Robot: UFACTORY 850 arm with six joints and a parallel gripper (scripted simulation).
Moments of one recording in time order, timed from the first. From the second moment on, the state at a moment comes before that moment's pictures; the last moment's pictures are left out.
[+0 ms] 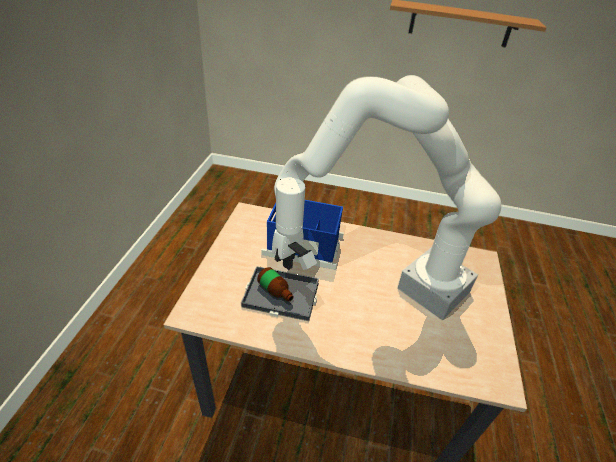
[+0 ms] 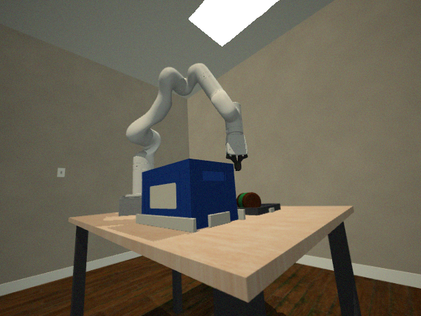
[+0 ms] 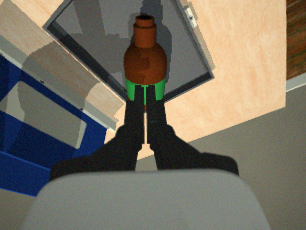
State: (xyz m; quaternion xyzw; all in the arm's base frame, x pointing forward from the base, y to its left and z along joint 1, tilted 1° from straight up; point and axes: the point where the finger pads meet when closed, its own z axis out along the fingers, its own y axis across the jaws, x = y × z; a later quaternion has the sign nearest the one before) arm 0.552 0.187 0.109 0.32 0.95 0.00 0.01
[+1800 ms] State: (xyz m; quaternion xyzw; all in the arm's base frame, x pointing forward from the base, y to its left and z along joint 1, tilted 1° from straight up) arm 0.552 0.187 0.109 0.32 0.95 0.00 0.01
